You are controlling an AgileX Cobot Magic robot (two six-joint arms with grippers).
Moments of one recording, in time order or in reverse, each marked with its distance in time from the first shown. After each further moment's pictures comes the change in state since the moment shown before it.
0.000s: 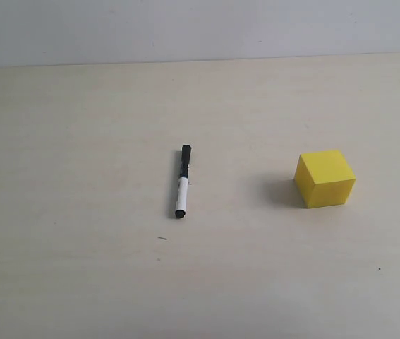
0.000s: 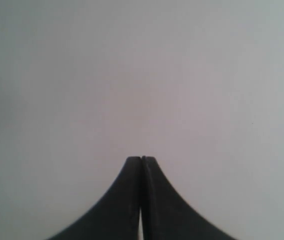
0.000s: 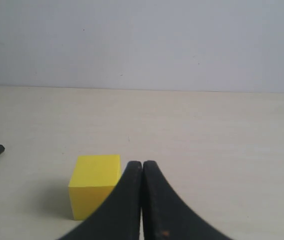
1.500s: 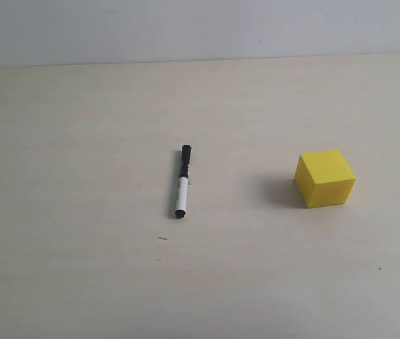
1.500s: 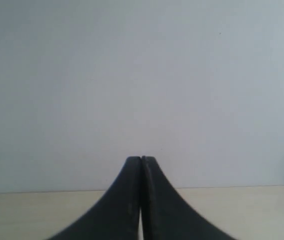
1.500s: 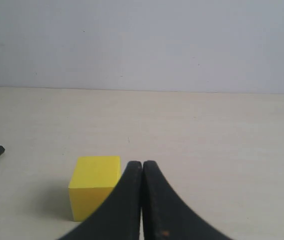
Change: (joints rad) left arm -0.223 0.296 -0.004 0.000 -0.009 -0.044; right arm 0.000 0.000 0.000 0.000 -0.002 0.000
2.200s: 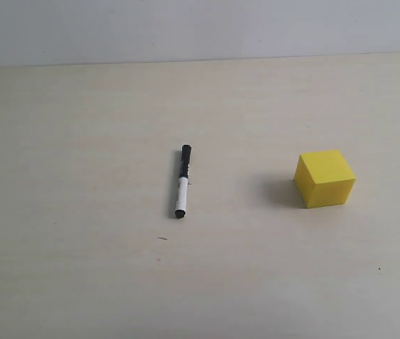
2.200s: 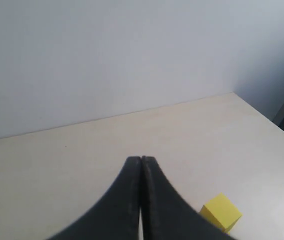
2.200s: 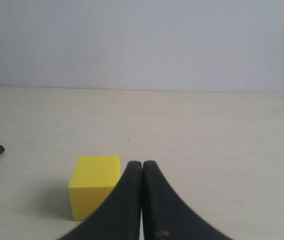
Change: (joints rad) left arm -0.270 0.229 0.000 -0.002 0.000 0.000; right arm 0.000 0.000 0.000 0.000 0.002 0.000
